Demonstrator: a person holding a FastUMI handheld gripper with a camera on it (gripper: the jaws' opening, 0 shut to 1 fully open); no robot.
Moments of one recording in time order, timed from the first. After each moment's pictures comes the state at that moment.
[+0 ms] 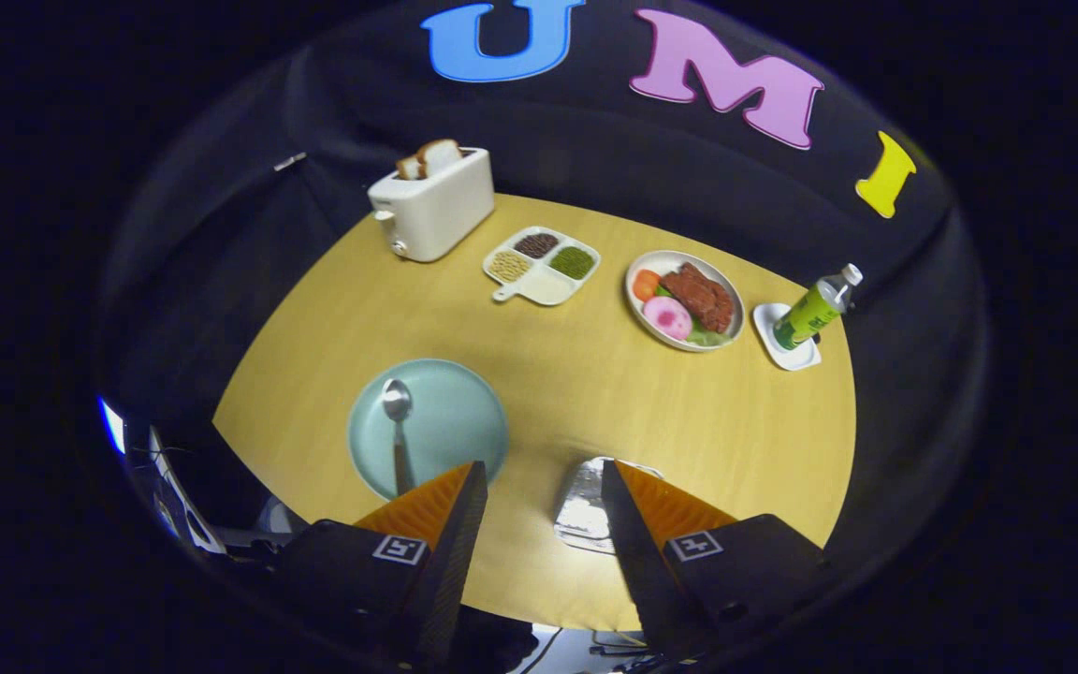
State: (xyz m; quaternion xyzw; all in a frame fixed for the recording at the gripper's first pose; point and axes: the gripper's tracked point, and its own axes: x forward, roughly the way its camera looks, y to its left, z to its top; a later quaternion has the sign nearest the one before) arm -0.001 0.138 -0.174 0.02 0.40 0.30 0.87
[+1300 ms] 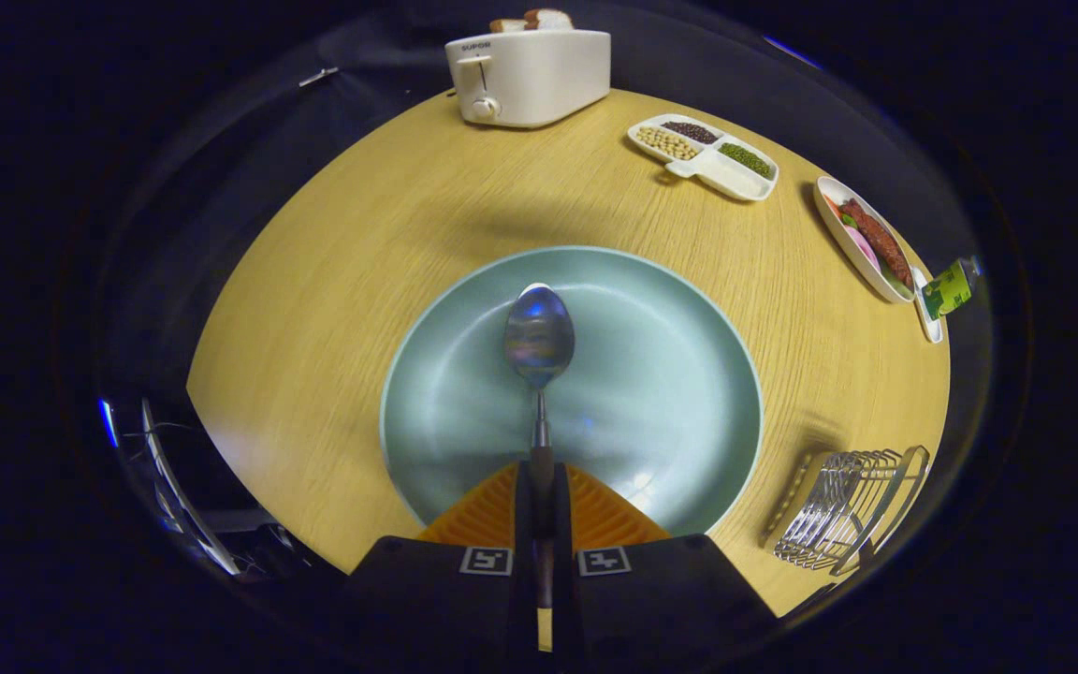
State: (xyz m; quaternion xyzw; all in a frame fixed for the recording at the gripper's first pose) arm -0.031 0.290 -0.298 -0.01 0.50 0.32 0.80
